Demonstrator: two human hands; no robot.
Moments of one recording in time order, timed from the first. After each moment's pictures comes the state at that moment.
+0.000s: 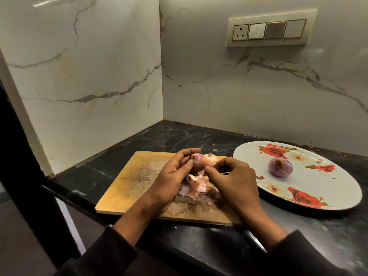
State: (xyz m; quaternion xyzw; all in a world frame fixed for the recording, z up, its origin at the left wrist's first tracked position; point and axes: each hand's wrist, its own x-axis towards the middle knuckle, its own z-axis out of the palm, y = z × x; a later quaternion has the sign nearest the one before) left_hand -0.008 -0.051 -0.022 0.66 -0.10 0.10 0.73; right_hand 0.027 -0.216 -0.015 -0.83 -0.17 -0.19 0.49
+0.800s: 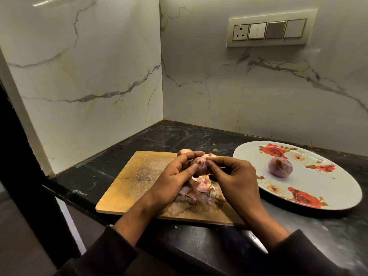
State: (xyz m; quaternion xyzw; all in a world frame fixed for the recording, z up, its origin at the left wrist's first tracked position) left_hand -0.006 -0.049 -0.025 0.68 -0.12 0.07 0.72; right_hand 0.028 -0.218 -0.019 -0.76 -0.23 -0.17 0.58
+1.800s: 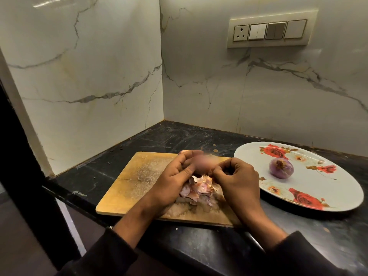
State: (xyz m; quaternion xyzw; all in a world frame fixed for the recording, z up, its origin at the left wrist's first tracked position) left_hand -0.008 -0.051 -0.023 0.66 -0.11 0.08 0.74; right_hand 0.029 -0.215 -0.019 -0.82 -0.13 -0.19 0.52
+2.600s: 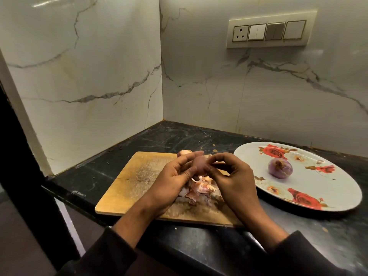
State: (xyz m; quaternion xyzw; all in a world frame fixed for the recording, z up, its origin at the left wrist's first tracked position) left_hand -0.003 -0.049 -0.026 0.69 -0.09 0.09 0.71; right_hand 0.028 -0.215 -0.017 -0.75 -0.26 -0.18 0.58
